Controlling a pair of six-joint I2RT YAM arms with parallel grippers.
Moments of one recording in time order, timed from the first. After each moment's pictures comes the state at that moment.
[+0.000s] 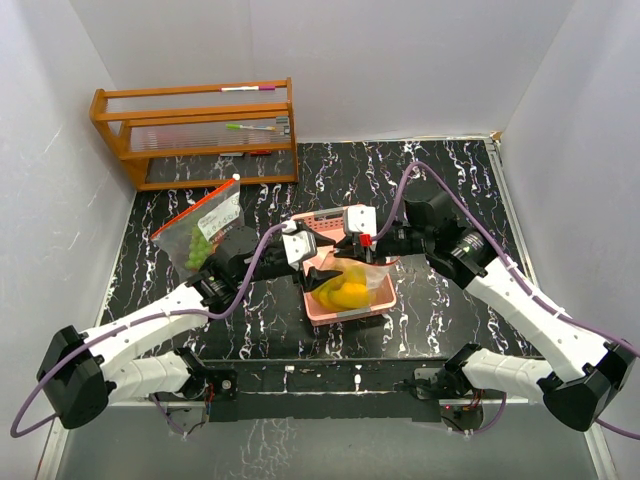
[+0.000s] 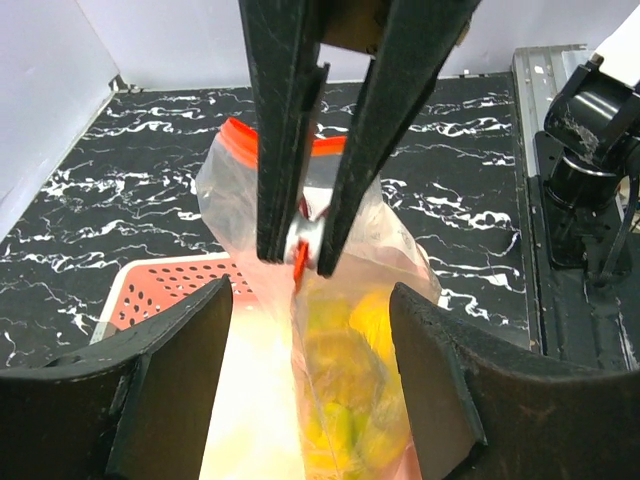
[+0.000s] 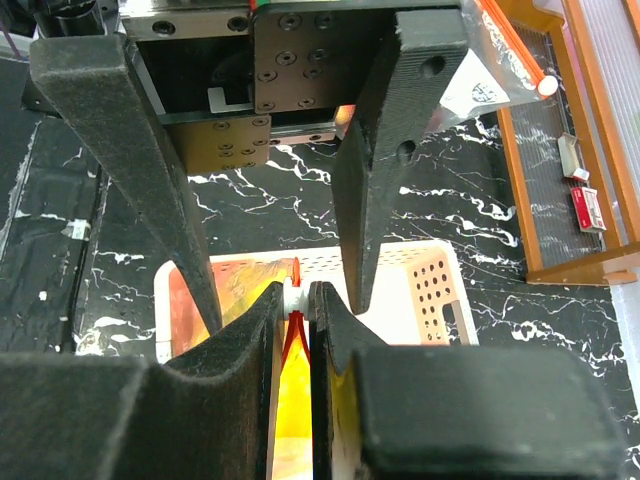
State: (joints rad) left arm -0.83 1.08 0.70 0.30 0.52 0.23; right arm 0.66 1.08 1.14 -0.49 -0.74 -0.66
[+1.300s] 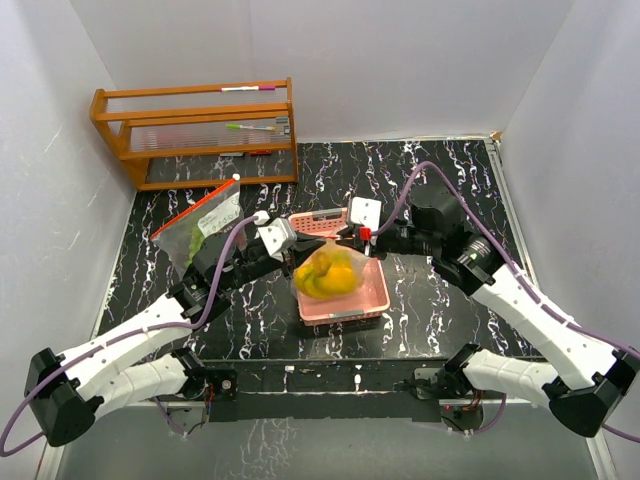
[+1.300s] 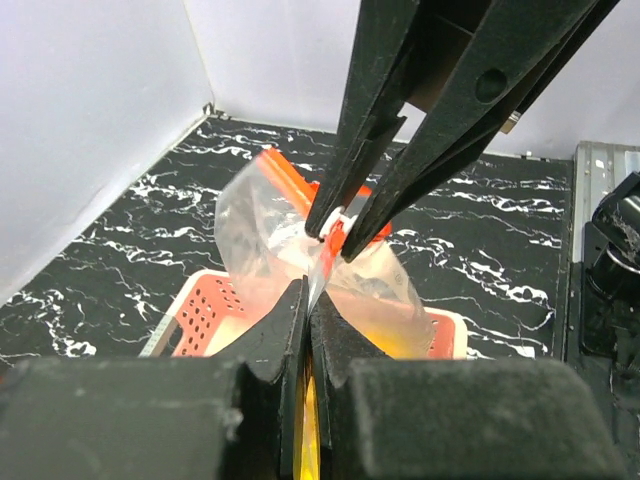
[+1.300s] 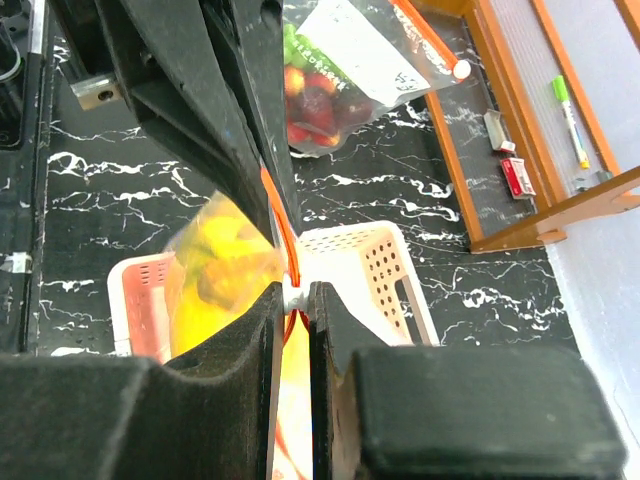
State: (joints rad) left arm -0.83 0.96 0.70 0.31 0.30 0.11; right arm 0.68 1.06 1.14 -0.42 -0.57 -0.59
